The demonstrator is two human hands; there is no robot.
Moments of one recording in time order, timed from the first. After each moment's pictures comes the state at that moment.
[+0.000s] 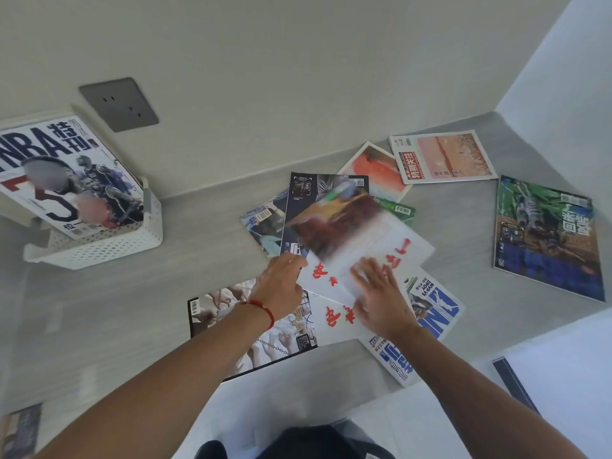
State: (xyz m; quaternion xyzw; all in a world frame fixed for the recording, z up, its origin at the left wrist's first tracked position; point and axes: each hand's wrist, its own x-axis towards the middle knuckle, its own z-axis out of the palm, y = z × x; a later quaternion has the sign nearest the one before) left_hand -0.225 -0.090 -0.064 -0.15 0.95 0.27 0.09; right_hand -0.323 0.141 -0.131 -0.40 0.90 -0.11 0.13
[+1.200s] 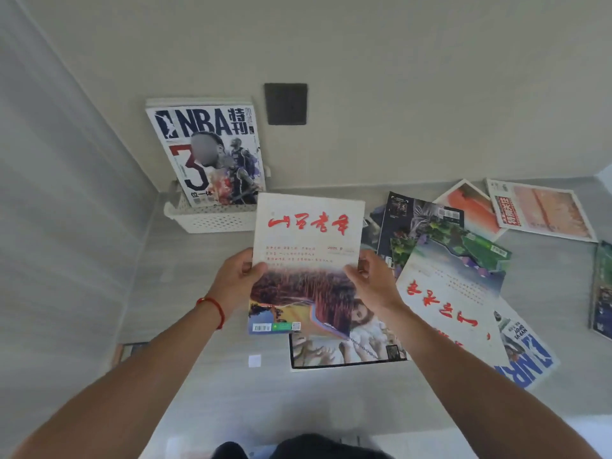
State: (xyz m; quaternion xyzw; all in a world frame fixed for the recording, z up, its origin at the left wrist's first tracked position) left_hand -0.036 -0.281 -0.027 -0.39 0.73 0.56 -0.07; right_hand -0.230 -0.074 -0.050 -0.24 0.84 -0.43 0.25
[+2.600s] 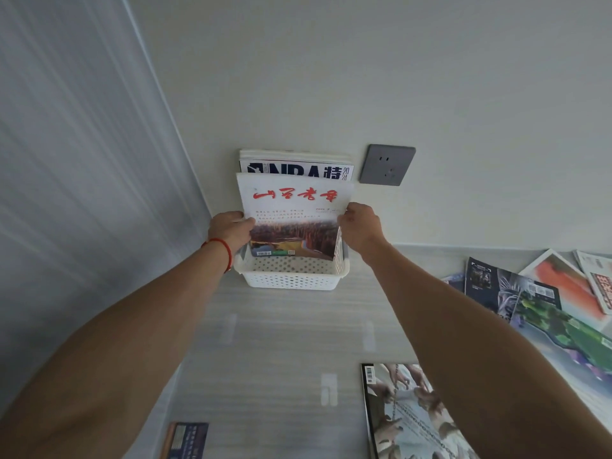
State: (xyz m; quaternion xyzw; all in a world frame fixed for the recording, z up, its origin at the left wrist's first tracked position) left_hand -0.071 -0.563 -0.006 -0.54 0.59 0.55 -0.22; right_hand -0.261 -0.390 0.020 -0.26 0.85 -0.39 0.23
